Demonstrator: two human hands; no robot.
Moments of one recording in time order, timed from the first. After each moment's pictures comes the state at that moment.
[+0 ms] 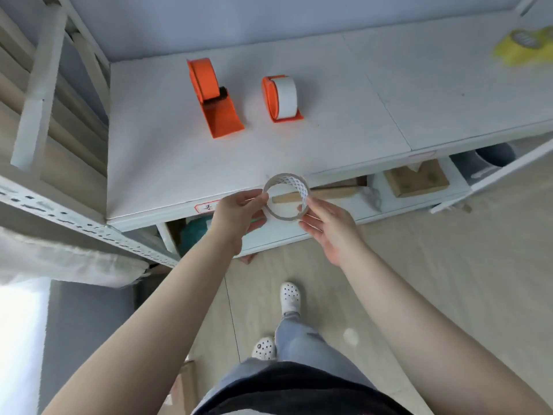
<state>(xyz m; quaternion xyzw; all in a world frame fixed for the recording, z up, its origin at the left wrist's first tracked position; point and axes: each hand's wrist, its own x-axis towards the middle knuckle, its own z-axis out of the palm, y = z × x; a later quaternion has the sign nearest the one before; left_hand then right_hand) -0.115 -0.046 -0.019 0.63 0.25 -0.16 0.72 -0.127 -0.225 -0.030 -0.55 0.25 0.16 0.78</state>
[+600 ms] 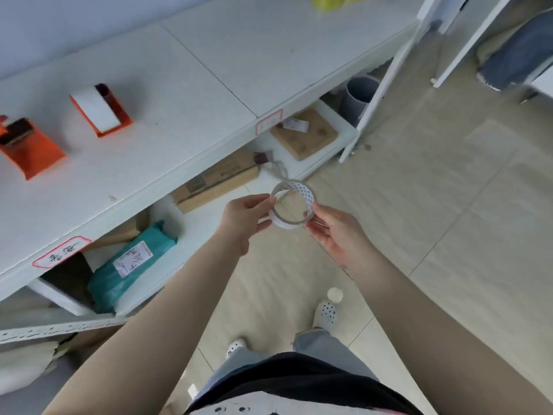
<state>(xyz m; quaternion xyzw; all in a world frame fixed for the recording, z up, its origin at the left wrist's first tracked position) -0.155 -0.287 -0.037 0.66 0.10 -0.34 0.67 -0.245 -0.445 -0.041 -0.46 0.41 0.00 0.79</state>
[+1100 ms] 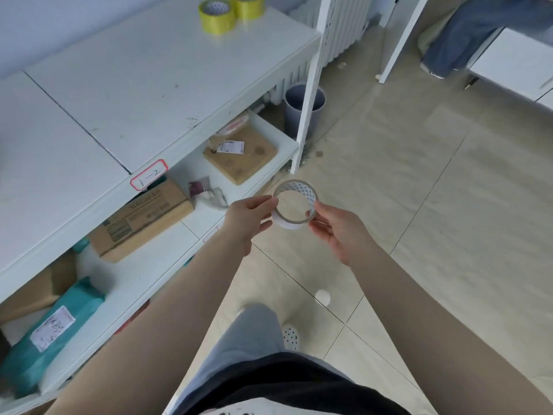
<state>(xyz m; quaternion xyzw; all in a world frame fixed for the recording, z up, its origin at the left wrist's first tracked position) -0.152 -0.566 -0.030 0.67 0.06 -0.38 0.63 -0.262 -0.711 -0.037 -0.43 0.45 -0.06 0.78</state>
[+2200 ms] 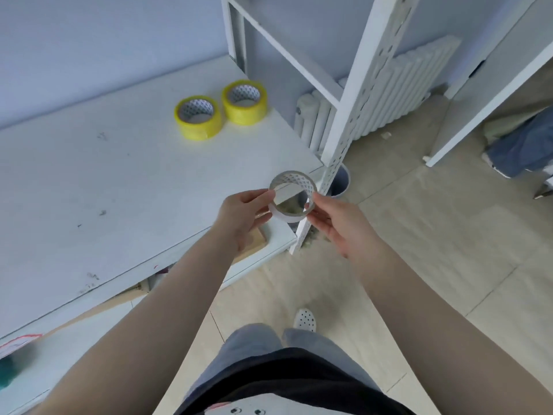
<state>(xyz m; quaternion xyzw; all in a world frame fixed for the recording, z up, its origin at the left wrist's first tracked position) 0.168 -0.895 -0.017 0.63 0.15 -0.28 0.71 0.107 -1.072 -0.019 -0.49 0.35 0.04 0.80</state>
